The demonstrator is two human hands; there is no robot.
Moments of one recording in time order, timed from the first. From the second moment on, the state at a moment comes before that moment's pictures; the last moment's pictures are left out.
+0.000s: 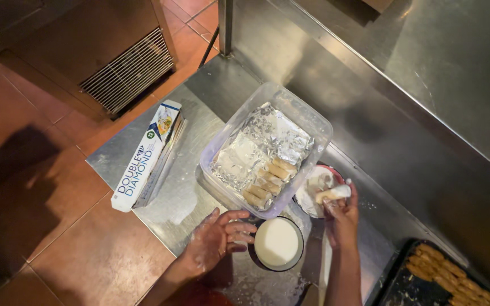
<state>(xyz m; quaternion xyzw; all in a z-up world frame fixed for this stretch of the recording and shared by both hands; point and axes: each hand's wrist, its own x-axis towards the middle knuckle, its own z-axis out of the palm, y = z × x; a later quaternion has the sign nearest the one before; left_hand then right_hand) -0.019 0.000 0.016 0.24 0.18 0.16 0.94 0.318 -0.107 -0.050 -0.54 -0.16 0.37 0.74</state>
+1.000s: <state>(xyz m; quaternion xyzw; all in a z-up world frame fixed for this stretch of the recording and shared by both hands) -0.068 0.013 -0.006 0.16 0.31 0.28 0.89 0.336 0.116 0.024 -0.67 -0.70 0.24 -0.04</state>
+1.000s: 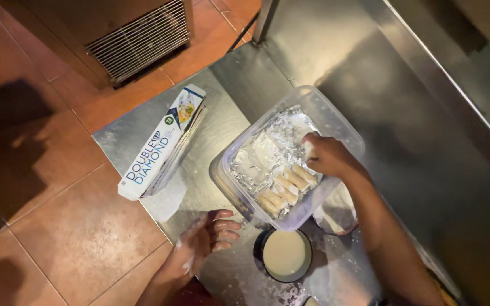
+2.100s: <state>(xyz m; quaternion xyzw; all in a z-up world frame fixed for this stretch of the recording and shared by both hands) -0.058 0.015 -0.011 0.27 0.34 0.19 0.88 0.165 -0.158 -0.062 -0.79 -0.60 0.15 0.07</state>
